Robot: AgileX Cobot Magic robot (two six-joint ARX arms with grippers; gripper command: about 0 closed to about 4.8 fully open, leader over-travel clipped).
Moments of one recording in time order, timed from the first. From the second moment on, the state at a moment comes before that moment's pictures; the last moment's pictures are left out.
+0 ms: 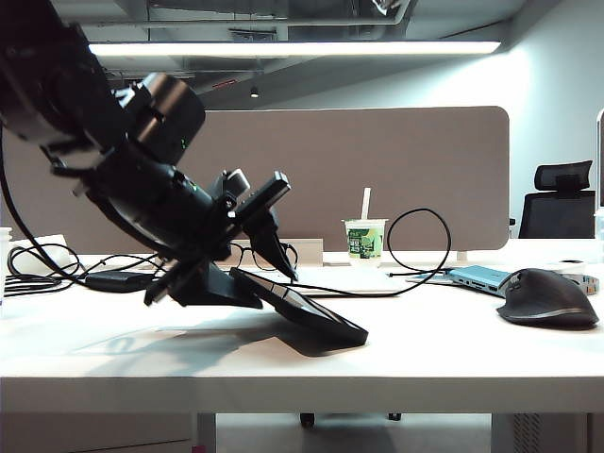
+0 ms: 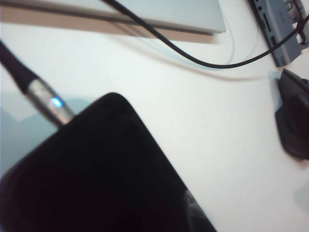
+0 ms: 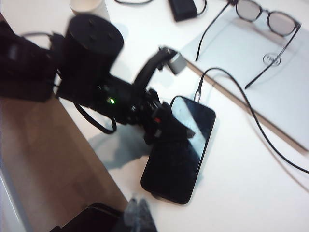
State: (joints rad) left arm -0.50 1.81 0.91 0.27 0.32 -0.59; right arm 0.52 1.27 1.35 -0.78 -0.38 -0.08
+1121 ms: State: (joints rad) left arm -0.50 1.34 0.91 -0.24 0.10 -0.12; right arm 0.74 1.46 1.30 -0.79 -0.10 -0.05
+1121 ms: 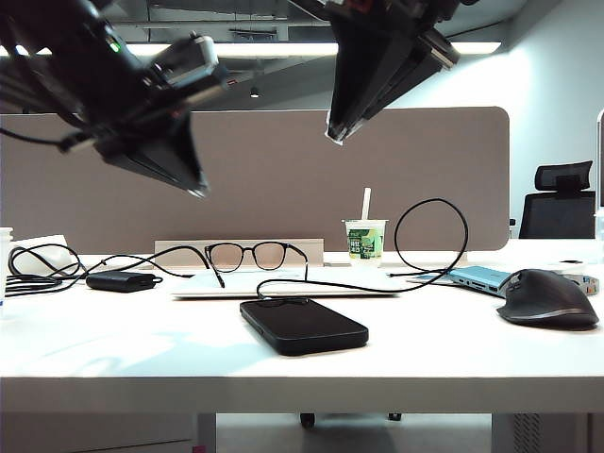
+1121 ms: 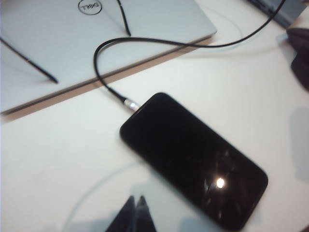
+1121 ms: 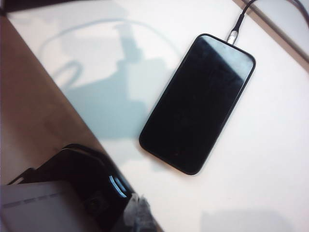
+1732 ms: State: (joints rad) left arm -0.50 0.85 0.77 -0.45 -0.07 -0.11; right arm 0.70 1.19 1.05 -0.60 -0.03 -0.03
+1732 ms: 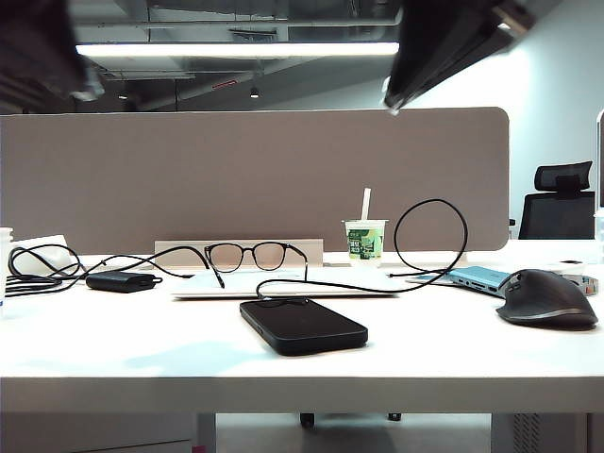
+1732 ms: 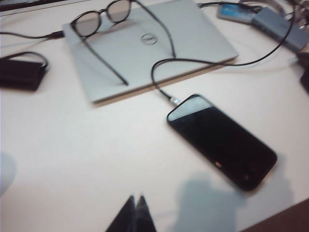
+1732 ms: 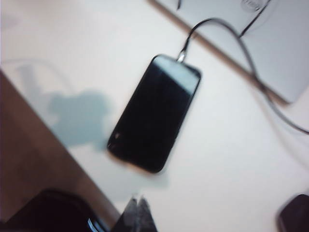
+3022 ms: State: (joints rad) left arm -0.50 0.07 0.07 -0.07 -0.12 -0.11; right arm 0.69 0.67 0.51 -0.21 0.21 -0.06
